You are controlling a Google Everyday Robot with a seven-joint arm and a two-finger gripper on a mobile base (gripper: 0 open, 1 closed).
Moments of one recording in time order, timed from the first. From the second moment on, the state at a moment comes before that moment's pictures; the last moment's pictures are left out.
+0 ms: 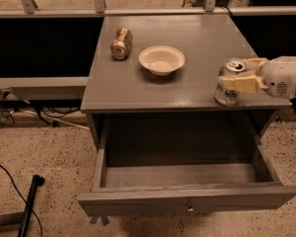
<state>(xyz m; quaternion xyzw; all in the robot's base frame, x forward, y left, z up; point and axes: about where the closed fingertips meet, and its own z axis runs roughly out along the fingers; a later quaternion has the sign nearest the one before) 0.592 -0.226 0.897 -0.39 0.72 0.21 0.54</state>
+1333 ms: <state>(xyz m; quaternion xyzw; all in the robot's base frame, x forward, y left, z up) 0.587 -0.232 0.915 -0.40 0.70 0.20 0.56</state>
